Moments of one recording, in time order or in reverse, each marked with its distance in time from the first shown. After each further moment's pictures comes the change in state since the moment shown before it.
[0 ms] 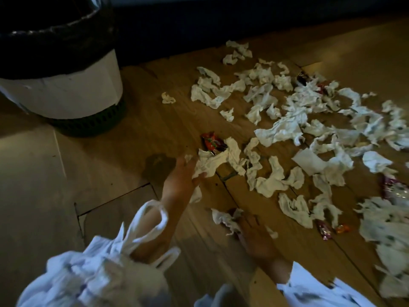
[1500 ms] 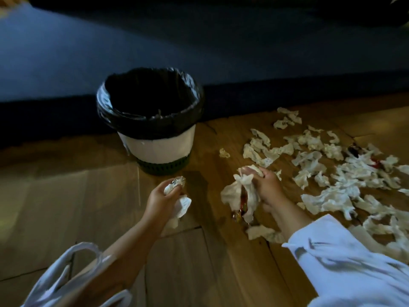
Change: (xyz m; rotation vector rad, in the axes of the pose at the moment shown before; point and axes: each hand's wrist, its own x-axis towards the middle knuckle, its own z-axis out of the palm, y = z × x) left_hand -0.042 -0.049 -0.184 -0.955 0.342 -0.469; right_hand 0.158 -0.166 -0.217 1.252 0.072 0.193
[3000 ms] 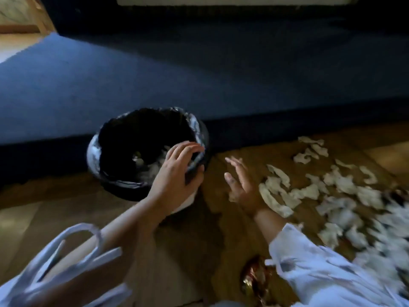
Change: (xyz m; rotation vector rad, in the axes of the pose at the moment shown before) left_hand 0.144 0.145 0.035 0.770 0.049 0.949; right_hand 0.161 -0.061 0.058 -0.372 -0.187 -0.606
